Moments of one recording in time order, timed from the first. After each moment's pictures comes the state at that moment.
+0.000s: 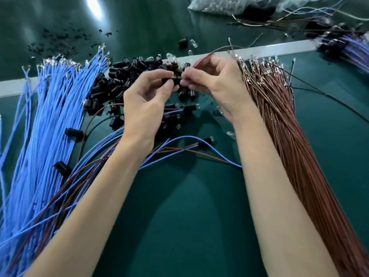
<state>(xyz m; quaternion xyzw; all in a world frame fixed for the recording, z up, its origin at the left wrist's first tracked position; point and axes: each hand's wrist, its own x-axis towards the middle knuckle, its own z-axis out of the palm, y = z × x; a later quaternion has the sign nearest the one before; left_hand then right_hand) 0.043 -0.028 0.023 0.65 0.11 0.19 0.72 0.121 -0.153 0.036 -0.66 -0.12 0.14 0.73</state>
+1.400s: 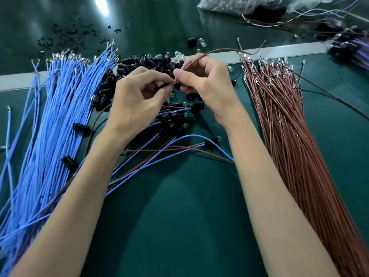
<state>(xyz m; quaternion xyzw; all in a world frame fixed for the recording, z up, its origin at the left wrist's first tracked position) 0.040 0.010 0.030 0.86 0.04 0.18 0.47 0.110 -0.128 0.038 -0.71 -0.16 0.13 0.67</state>
